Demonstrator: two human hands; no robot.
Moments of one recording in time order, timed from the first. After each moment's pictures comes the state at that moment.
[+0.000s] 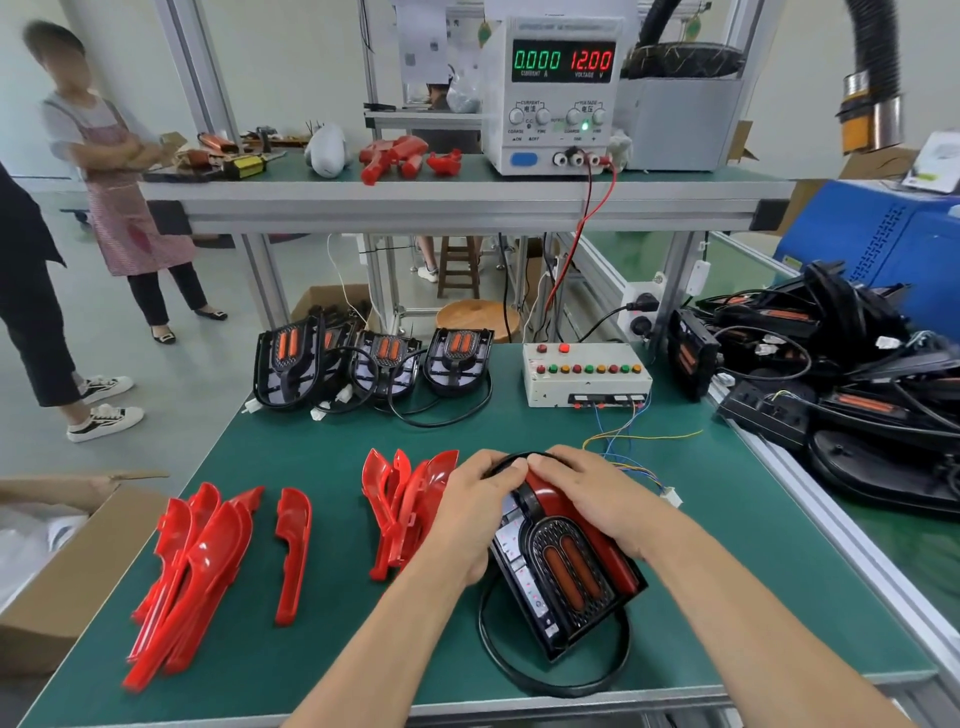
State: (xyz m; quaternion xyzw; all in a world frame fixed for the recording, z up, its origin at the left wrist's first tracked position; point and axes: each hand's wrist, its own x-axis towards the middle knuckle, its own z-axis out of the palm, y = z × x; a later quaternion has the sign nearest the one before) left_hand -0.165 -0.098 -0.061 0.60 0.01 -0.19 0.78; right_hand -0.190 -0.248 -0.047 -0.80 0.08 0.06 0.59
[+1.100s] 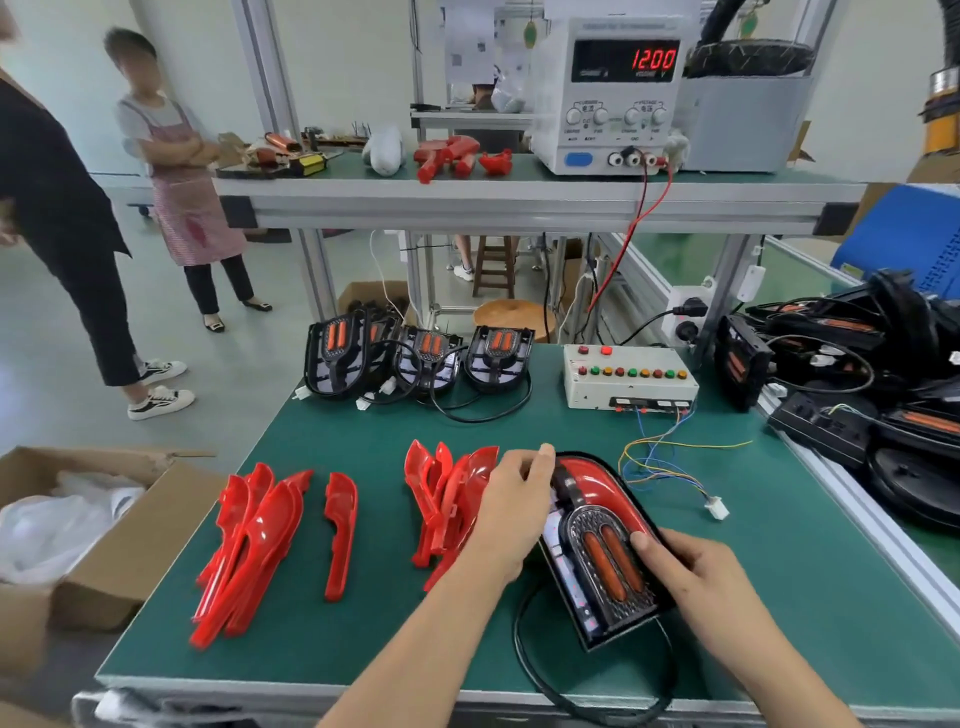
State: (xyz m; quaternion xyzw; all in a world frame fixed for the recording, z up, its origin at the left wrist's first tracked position) left_hand -0.169 -0.097 -0.061 0.74 0.00 -0.12 0.66; right_hand -0.273 -0.267 -0.090 -0.79 0.10 -0.06 0.60
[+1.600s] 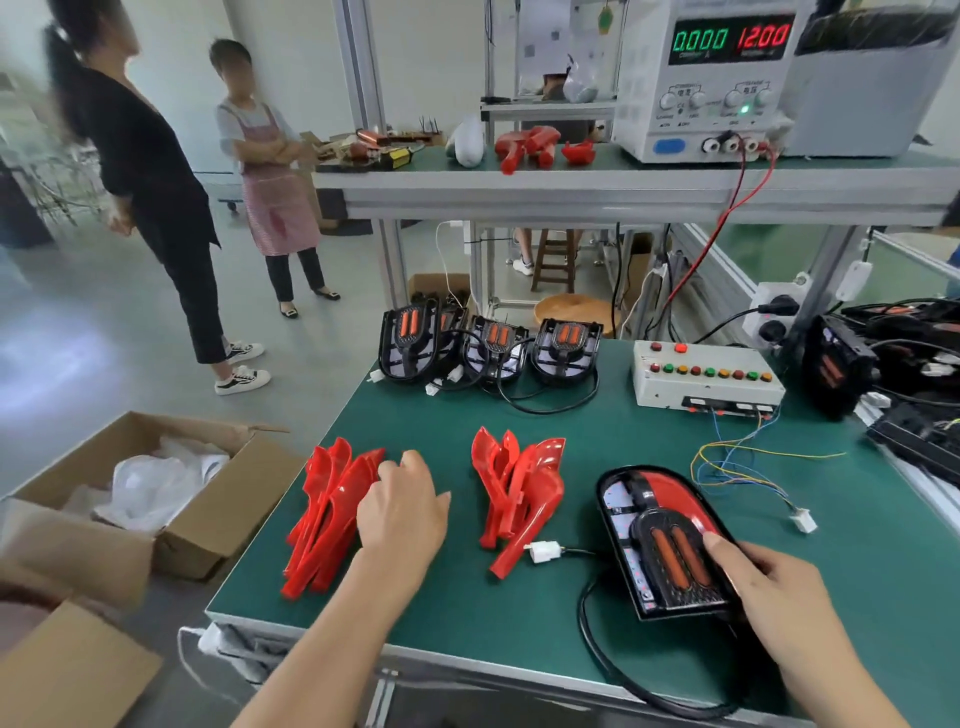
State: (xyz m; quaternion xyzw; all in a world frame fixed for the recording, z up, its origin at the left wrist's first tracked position) left_hand -0.162 0.062 -0.070 0.99 0.09 0.02 0.09; right_hand -0.265 -0.252 -0.103 -0.78 0.22 -0.10 0.58
